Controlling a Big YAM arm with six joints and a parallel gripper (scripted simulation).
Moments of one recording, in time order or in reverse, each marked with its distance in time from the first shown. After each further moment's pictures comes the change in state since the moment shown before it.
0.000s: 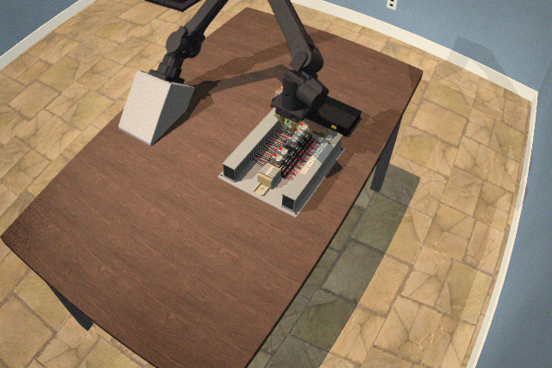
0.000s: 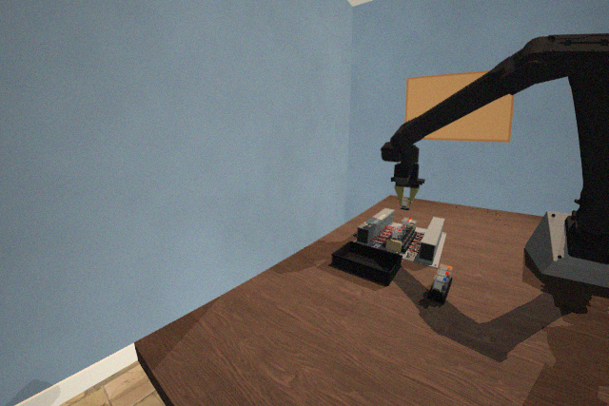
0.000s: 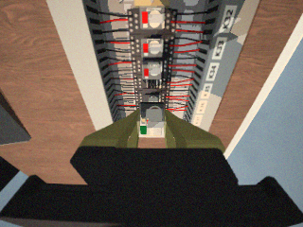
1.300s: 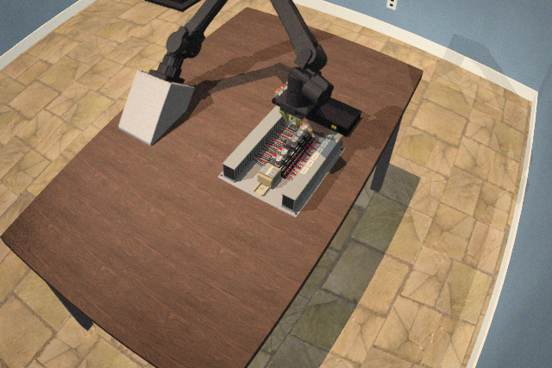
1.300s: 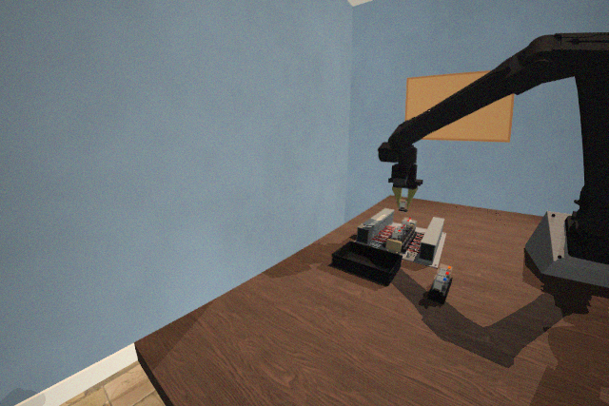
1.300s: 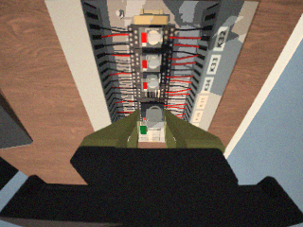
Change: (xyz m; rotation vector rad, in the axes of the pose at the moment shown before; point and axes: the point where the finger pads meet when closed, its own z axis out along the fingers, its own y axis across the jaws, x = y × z) arm -0.020 -0.003 0.001 -0.003 0.001 -0.009
